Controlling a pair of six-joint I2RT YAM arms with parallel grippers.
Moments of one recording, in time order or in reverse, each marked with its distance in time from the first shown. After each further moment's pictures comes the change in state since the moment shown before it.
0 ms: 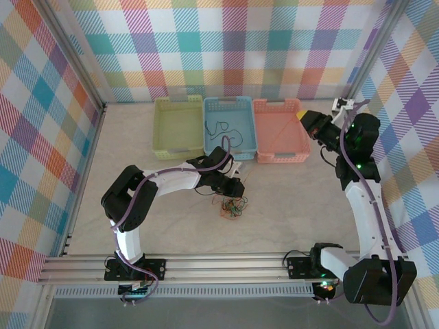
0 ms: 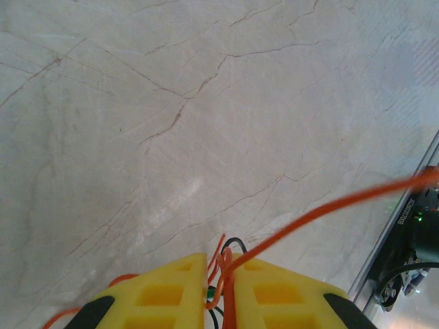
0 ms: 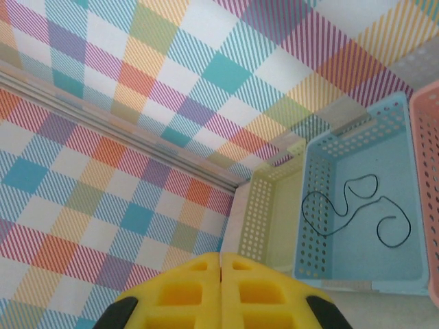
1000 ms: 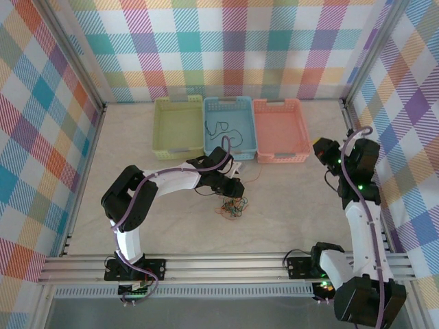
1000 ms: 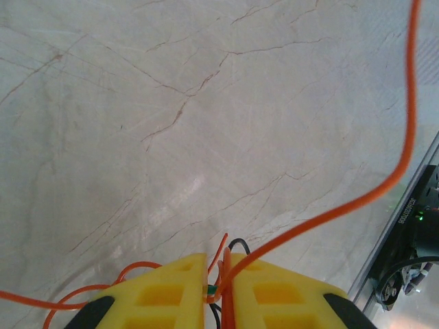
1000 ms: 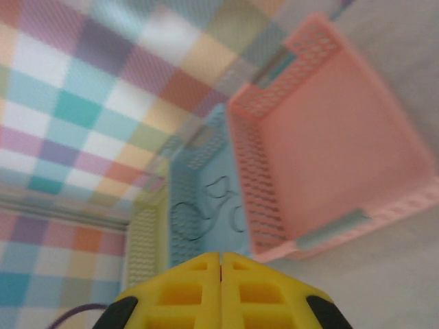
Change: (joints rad) left arm 0.000 0.000 0.000 -0.004 0.000 0.000; right arm -0.119 -0.188 -0.254 -0.246 0.267 -0.162
